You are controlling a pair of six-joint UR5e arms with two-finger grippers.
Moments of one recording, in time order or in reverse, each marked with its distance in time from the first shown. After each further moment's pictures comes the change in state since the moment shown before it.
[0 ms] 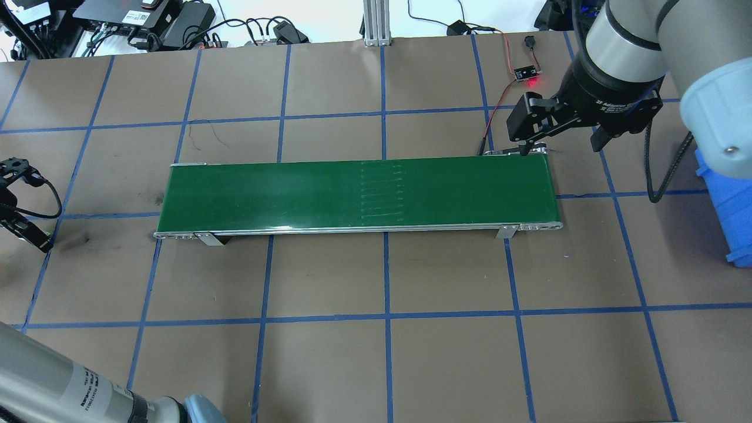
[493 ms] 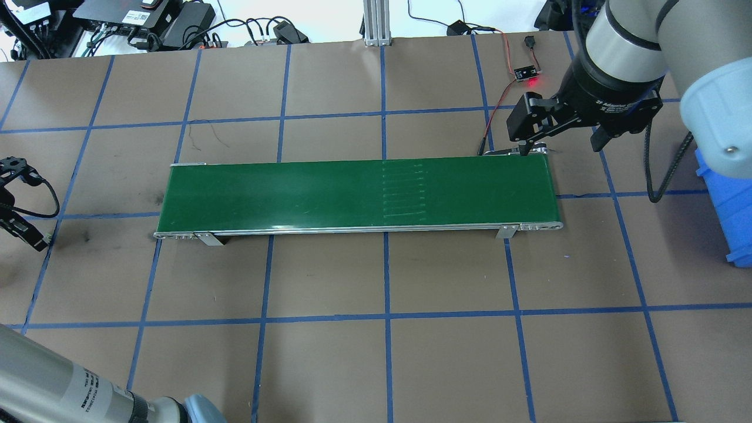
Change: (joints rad) left arm -0.001 0.024 0.001 -0.025 0.001 0.005; right arm 0.000 0.000 0.000 0.000 -0.001 0.000
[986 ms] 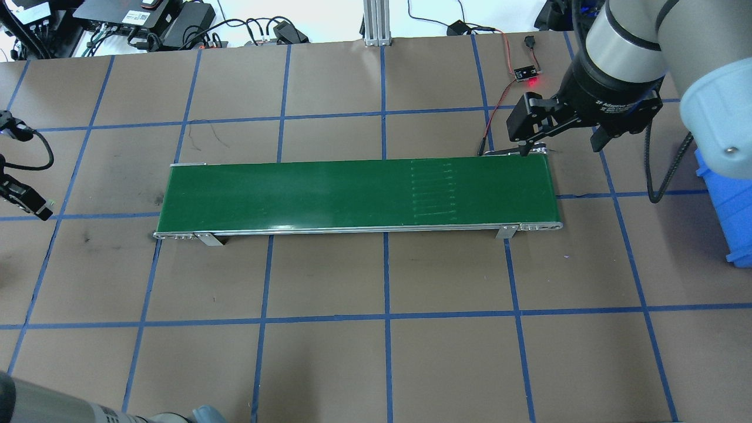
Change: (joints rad) left arm -0.125 0.262 0.001 -0.280 -0.111 -0.216; right arm 0.000 0.000 0.000 0.000 0.000 0.000
